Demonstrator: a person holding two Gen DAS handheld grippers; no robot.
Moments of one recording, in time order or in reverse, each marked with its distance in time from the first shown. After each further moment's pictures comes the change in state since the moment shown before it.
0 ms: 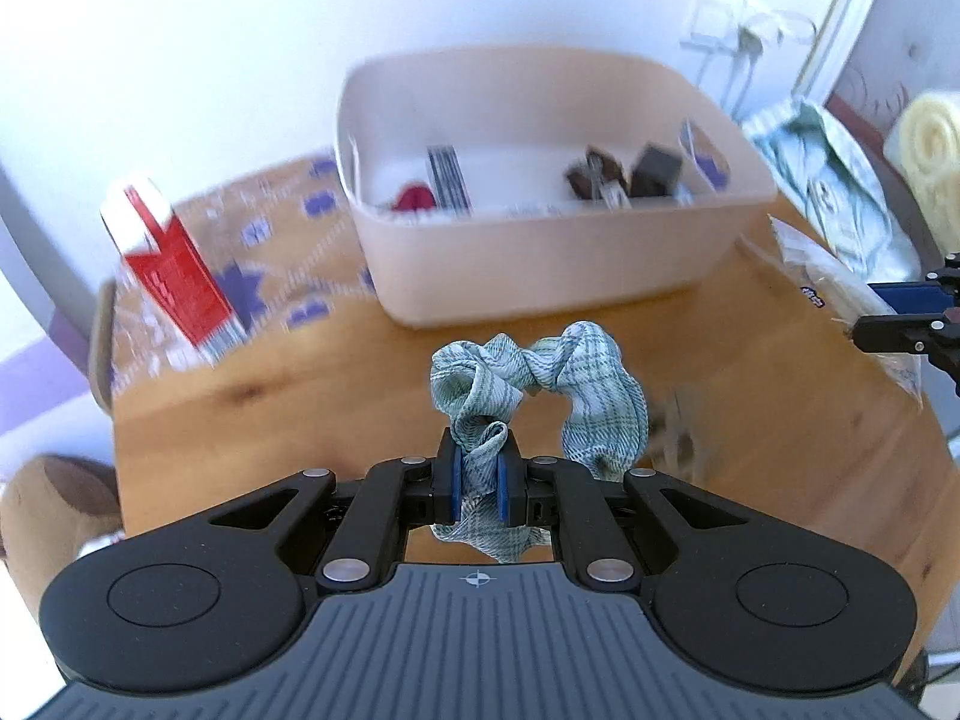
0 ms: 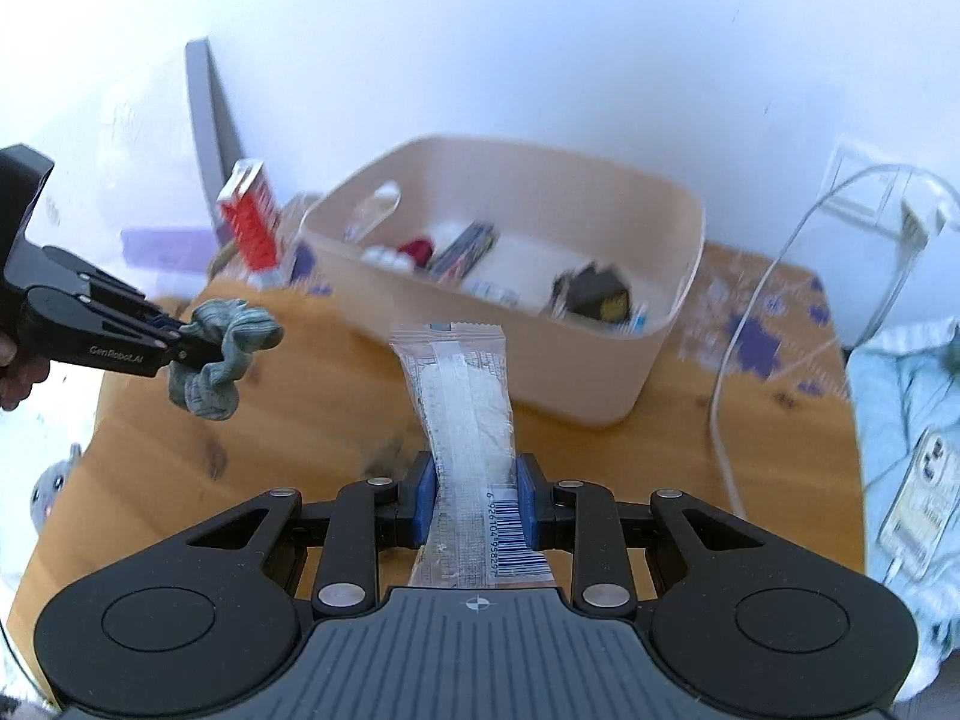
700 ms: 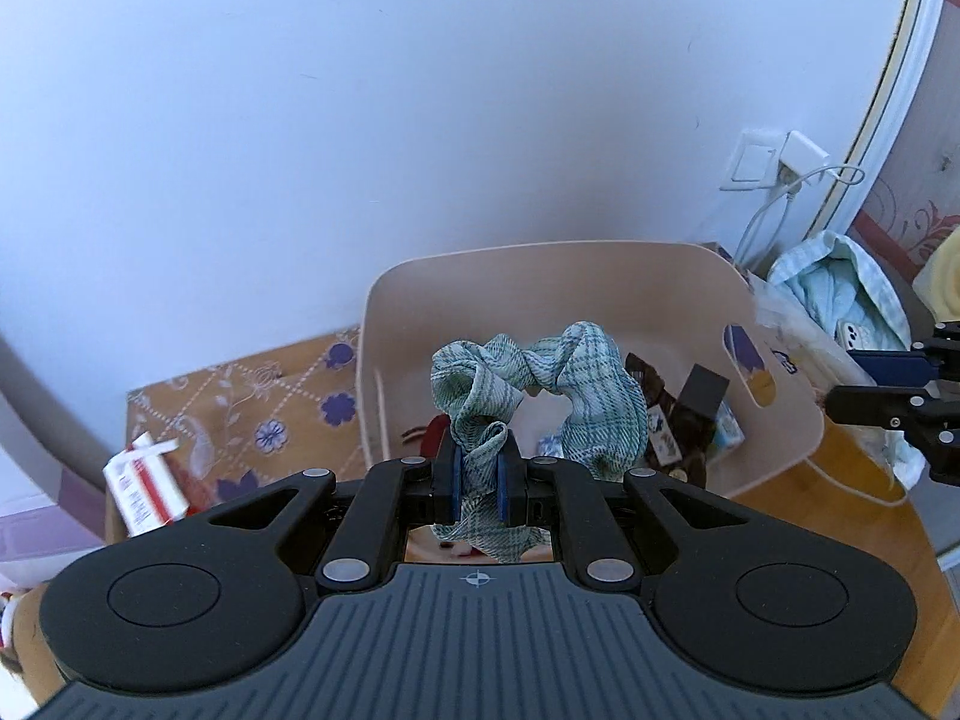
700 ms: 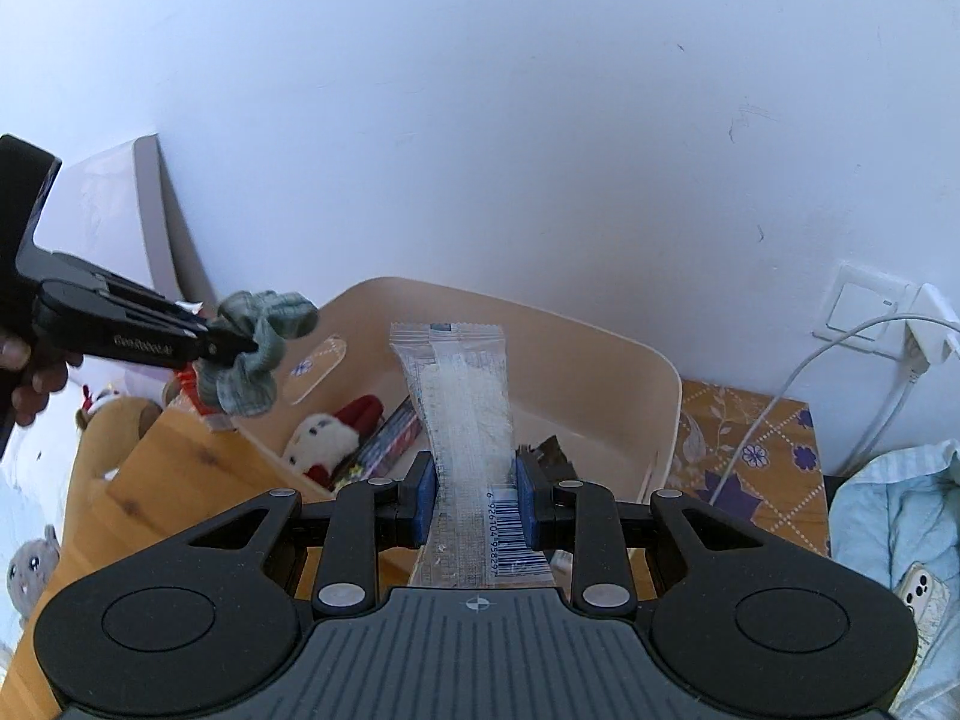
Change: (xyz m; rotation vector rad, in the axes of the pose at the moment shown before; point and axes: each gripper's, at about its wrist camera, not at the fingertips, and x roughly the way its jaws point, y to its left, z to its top) left arm 0.017 0.010 0.128 -0.016 -0.133 0.005; right arm 0.036 -0.030 0.092 0.003 -0.105 -0.019
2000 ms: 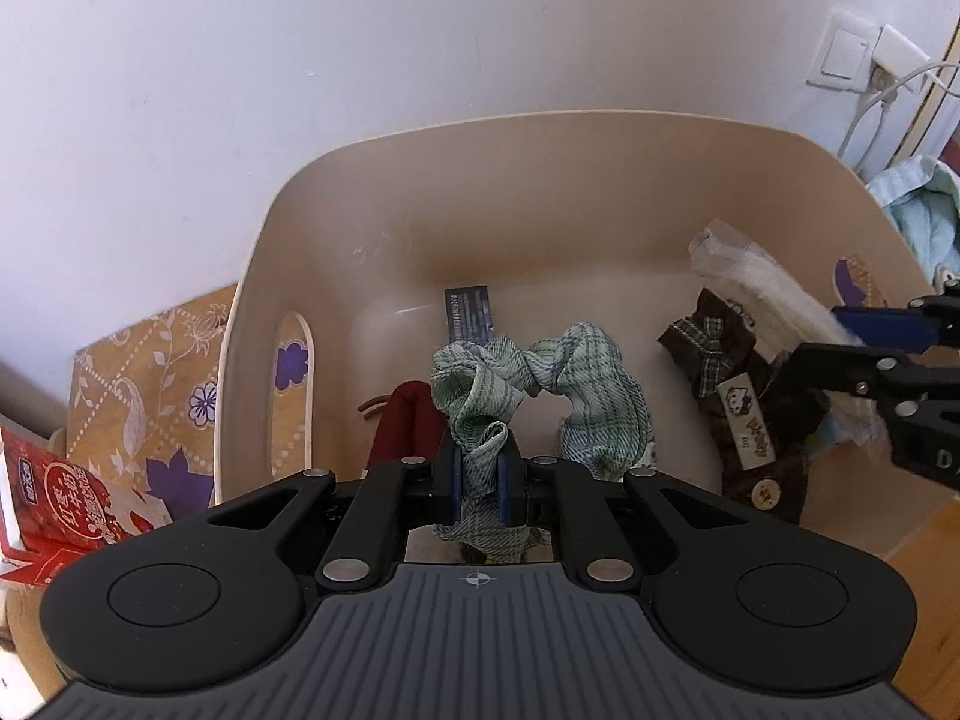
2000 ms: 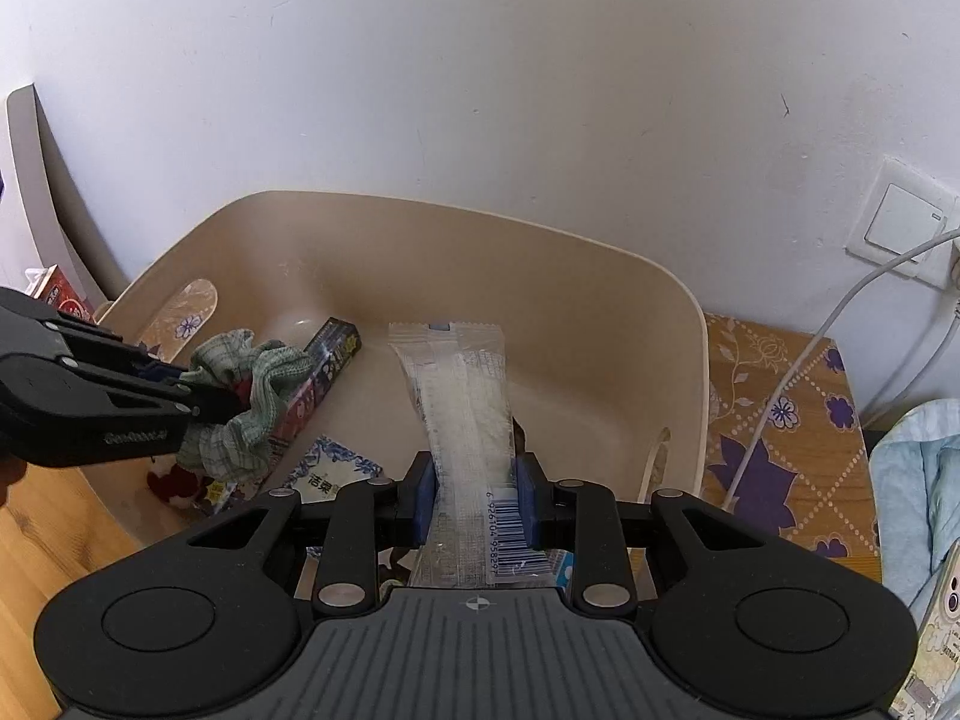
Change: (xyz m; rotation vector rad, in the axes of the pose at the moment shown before) left arm 0.123 -0.030 -0.009 0.023 0.173 0.105; right arm 0.118 -0.018 -0.001 0.053 0.138 -0.070
